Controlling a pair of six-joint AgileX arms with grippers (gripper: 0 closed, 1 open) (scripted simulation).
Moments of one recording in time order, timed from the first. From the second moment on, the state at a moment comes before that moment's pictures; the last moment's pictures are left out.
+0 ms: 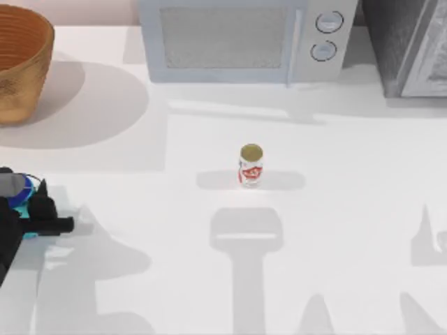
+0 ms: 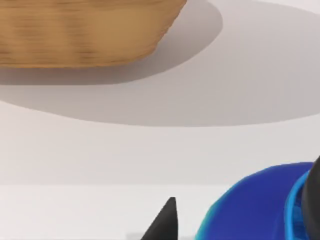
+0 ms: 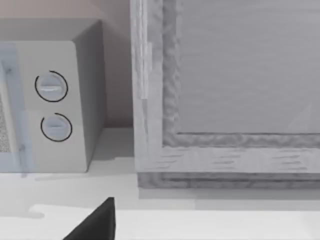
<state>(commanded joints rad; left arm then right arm) 0.00 2.00 0.13 1.56 0.03 0.02 0.00 0.00 0.00 0.00 0.00 0.00</state>
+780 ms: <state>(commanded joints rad) -0.03 1.98 0.15 1.51 0.05 0.01 0.00 0.00 0.00 0.00 0.00 0.00</state>
